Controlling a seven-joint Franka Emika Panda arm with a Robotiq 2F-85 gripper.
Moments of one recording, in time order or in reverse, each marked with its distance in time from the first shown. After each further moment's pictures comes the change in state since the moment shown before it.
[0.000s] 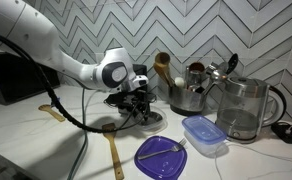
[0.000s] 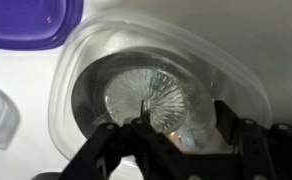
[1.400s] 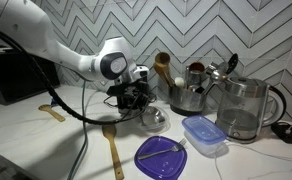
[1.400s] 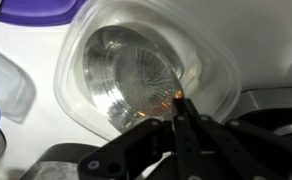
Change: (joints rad) arm -0.006 -0.045 -0.003 0.023 0.038 -0.003 -0.032
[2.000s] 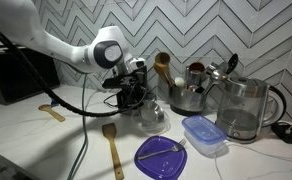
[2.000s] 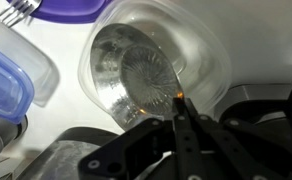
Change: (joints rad) arm 0.011 -0.082 -0.001 -0.014 -0.058 -0.069 0.000
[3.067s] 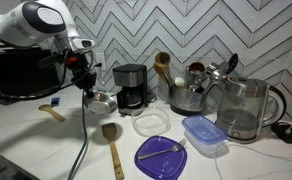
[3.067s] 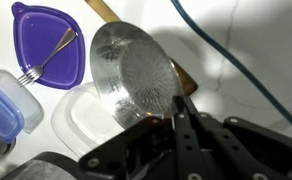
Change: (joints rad) arm 0.124 -0.375 0.165 -0.198 -0.060 -0.443 0.143
